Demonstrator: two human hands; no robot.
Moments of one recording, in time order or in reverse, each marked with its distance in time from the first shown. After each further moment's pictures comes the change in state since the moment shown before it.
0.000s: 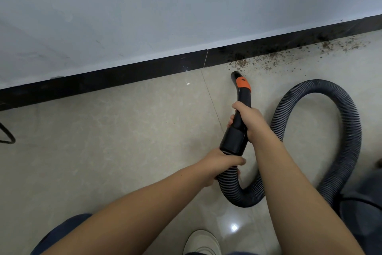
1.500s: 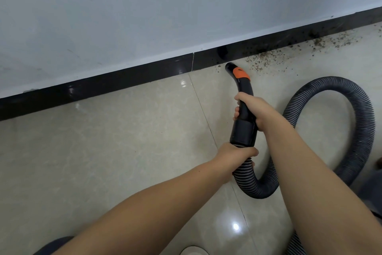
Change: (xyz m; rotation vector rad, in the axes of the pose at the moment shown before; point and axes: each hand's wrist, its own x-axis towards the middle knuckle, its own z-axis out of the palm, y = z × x) left_hand 0.044 0.030 0.044 -0.141 0.037 -0.002; right_hand 0.045 -0.042 -0.036 -0.091 -0.087 0.023
